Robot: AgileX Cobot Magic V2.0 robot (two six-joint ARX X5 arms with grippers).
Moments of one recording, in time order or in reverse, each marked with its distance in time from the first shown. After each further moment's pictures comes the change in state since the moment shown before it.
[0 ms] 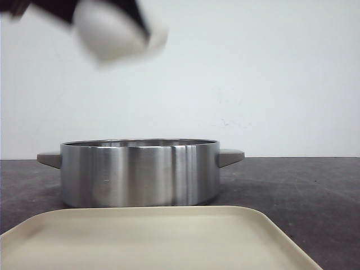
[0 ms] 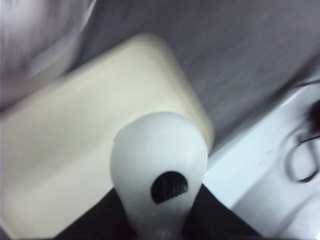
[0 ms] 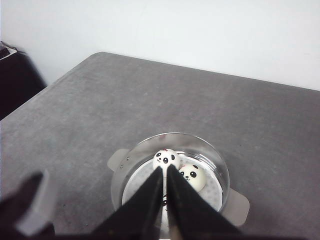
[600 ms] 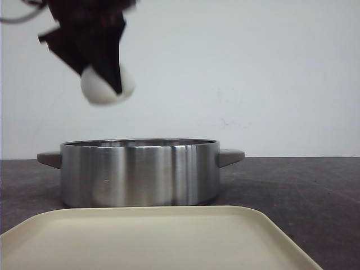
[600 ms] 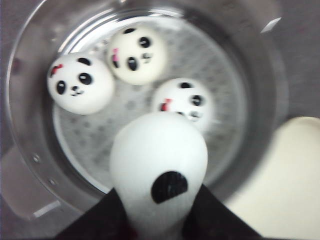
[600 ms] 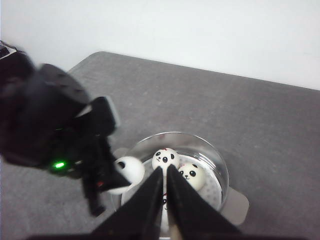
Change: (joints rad) left arm 0.380 0.349 0.200 -0.016 -0.102 0.502; right arm 0.000 0.000 0.000 -0.014 0.000 0.000
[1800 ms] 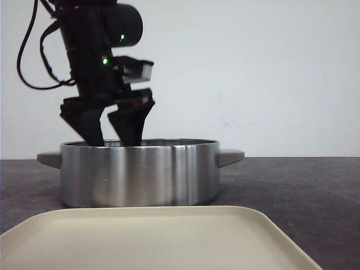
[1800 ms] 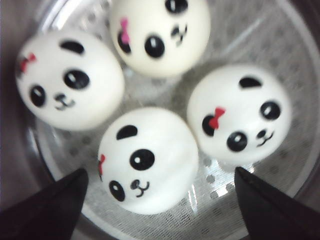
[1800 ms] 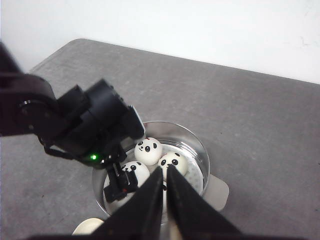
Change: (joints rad) left arm 0.051 0.266 0.082 0.035 -0.002 0.072; right arm 0.000 0.000 0.000 -0.050 0.052 0.000
